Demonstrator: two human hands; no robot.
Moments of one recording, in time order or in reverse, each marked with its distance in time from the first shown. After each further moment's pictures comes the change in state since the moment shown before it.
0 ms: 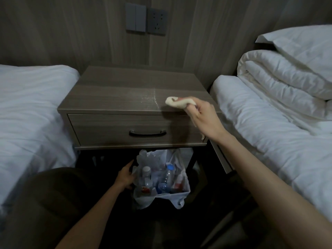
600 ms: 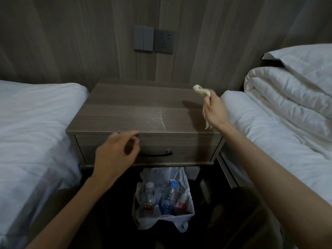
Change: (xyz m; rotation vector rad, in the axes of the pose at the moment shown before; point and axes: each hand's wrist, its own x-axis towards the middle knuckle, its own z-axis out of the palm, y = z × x) left_hand -0.074 0.163 -0.102 0.496 0.685 0.837; right_hand 0.095 0.031 -0.016 -0.099 0.231 0.193
